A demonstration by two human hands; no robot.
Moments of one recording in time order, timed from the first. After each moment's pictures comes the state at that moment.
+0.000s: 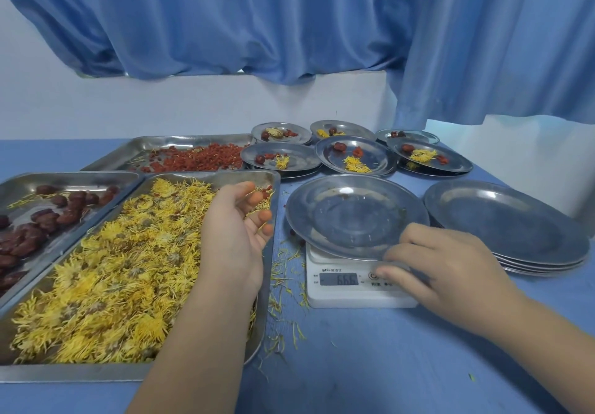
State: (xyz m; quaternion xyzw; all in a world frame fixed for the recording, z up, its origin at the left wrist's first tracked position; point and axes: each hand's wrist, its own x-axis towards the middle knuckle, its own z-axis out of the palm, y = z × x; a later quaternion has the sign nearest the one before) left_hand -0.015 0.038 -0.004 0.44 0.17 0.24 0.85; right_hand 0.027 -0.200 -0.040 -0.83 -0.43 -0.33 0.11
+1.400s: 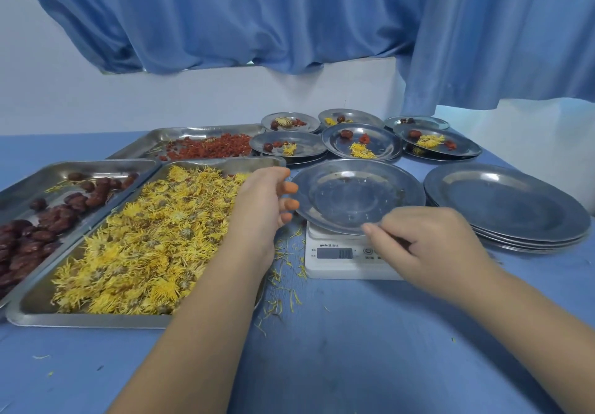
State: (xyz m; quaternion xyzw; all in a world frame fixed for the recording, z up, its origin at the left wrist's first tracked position) left_hand -0.007 0.023 -0.011 0.60 0.15 0.20 0.76; right_hand 0.016 -0.187 -0.037 -0.83 -0.40 -0.33 0.20
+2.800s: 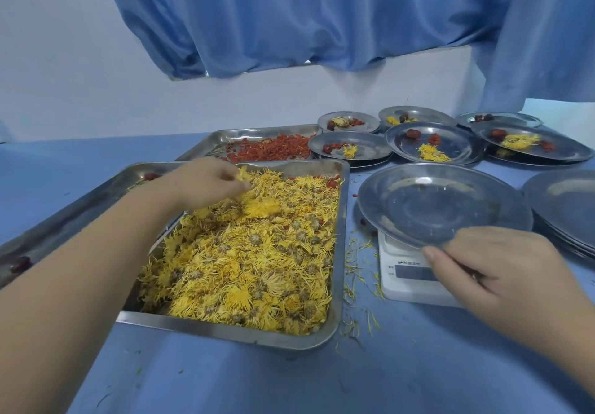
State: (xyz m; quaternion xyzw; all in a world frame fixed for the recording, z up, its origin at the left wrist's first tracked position) left_hand -0.009 0.241 0.026 0.99 0.06 0.06 0.11; right_hand 0.019 -0.153 -0.048 -0.79 -0.43 -0.37 0.21
